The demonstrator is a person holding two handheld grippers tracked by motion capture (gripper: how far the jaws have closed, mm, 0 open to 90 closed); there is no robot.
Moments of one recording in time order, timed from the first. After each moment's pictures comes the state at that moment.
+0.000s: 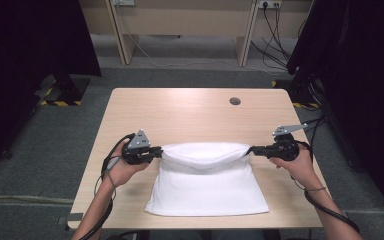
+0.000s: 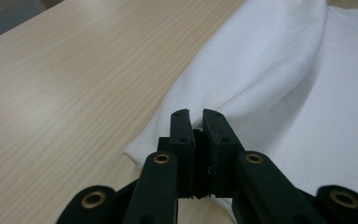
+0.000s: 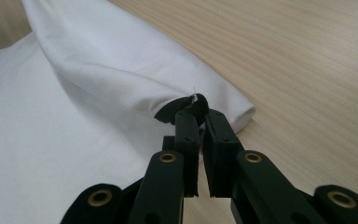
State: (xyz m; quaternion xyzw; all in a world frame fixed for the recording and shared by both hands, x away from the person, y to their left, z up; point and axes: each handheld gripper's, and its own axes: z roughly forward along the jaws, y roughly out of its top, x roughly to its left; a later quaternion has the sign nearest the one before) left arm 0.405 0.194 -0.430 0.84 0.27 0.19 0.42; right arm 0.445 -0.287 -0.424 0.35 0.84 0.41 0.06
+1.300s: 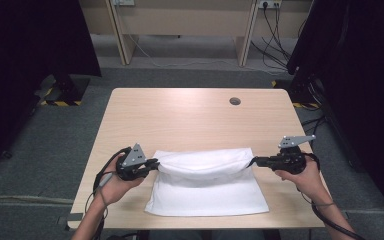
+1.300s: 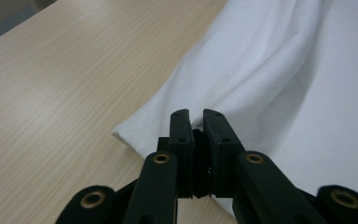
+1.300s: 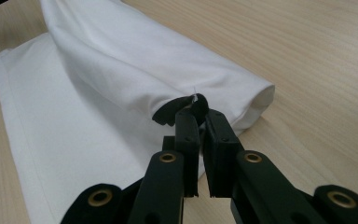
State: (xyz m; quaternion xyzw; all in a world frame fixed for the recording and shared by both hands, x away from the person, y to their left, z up) left arm 0.361 0.198 -0.428 0.85 0.24 0.20 0.41; right arm 0.404 -0.291 -0.421 0.32 0.85 0.42 0.05
